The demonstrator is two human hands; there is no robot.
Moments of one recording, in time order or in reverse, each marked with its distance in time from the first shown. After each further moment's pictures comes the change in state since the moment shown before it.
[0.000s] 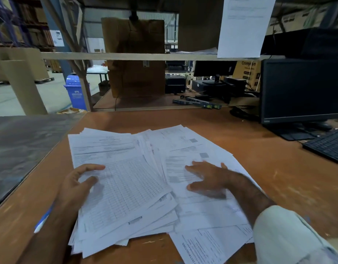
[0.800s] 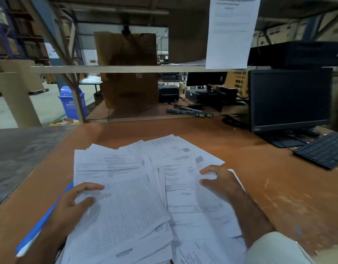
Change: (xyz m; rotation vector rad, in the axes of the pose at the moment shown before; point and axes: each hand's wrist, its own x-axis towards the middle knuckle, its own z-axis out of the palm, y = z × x) left_hand -0.001 -0.008 0.012 0.001 -0.192 0.120; right_hand -0.029 0.029 0.002 0.696 0.590 0.187
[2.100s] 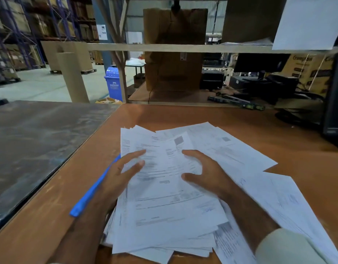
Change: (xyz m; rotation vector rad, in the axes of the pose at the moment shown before) left_hand 0.011 0.020 0.005 -0.093 0.023 -0.086; right_hand 0.012 -0.089 0.115 0.064 -0.368 -0.469
